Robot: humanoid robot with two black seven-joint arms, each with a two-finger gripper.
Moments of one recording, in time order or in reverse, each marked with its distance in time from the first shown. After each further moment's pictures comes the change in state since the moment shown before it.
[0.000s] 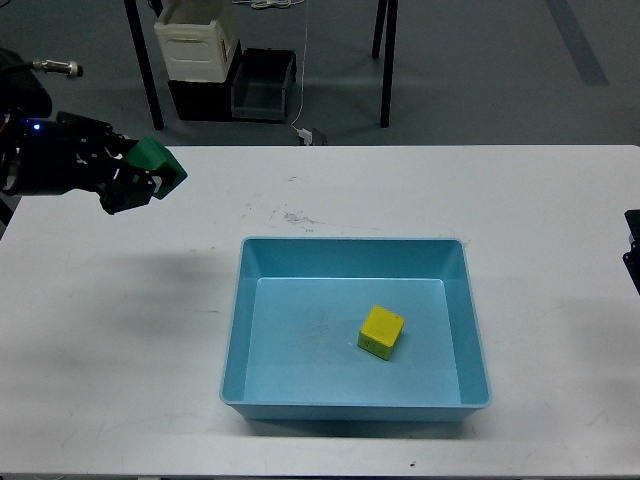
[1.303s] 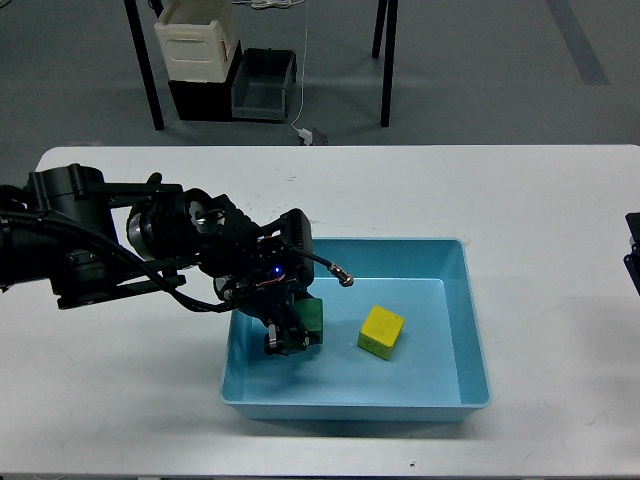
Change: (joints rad) left arm -0.119 -0.664 0.418 0.150 0.211 -0.149 0.000; right arm 0.015 0.003 -0.003 -0.035 0.000 0.000 0.000
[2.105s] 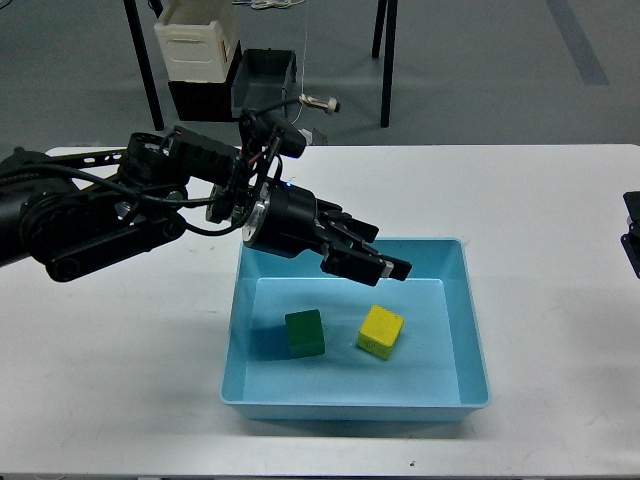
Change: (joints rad) left arm 0.150 0.096 -0.475 0.011 -0.965 0.000 0.000; right arm 0.135 0.000 -0.018 0.001 0.000 0.007 -0.010
